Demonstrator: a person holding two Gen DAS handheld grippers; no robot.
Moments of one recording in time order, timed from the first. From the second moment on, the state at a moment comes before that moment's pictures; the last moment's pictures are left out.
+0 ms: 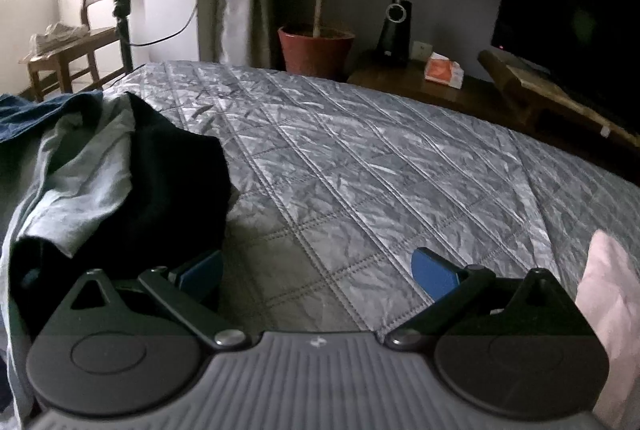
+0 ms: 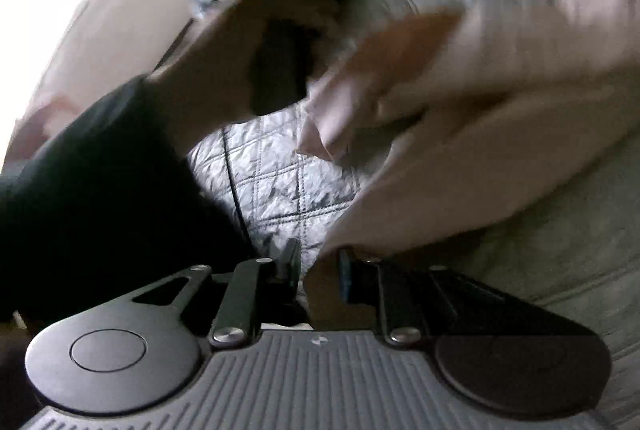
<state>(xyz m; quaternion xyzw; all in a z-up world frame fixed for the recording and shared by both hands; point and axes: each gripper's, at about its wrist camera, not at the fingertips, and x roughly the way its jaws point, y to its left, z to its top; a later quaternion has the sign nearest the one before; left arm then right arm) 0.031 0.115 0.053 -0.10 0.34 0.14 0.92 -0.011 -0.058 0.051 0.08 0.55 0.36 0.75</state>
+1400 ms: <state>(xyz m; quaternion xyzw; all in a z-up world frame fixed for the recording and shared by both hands) 0.035 0.113 0.049 -0.10 0.36 0.14 0.92 0.148 -0.109 0.032 -0.19 0.50 0.32 0.78</state>
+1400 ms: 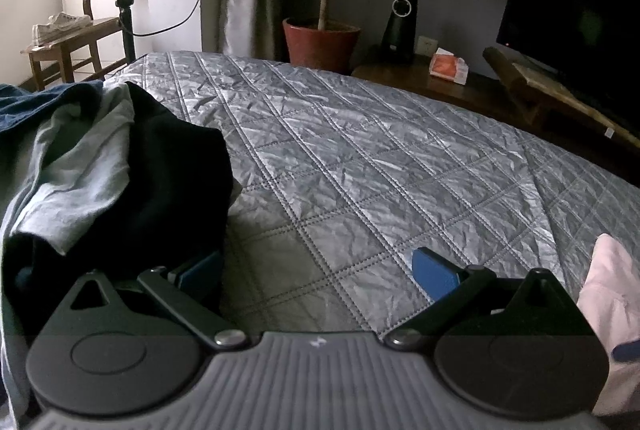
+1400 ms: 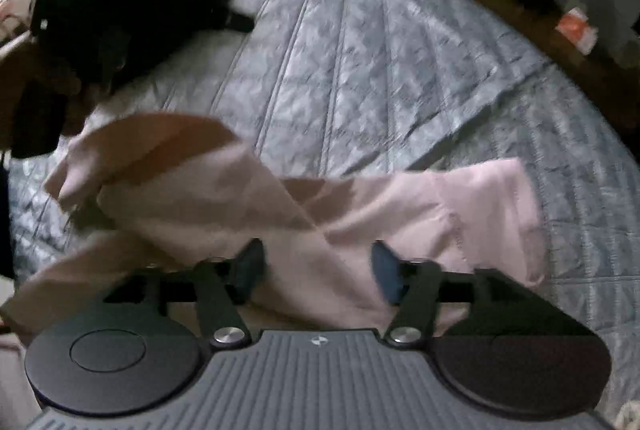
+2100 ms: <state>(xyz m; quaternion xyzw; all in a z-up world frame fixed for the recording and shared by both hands) 0.031 0.118 0.053 -0.11 0.33 0.17 0.92 0.140 -0.111 0.133 -0.05 0.34 0.29 0.89</state>
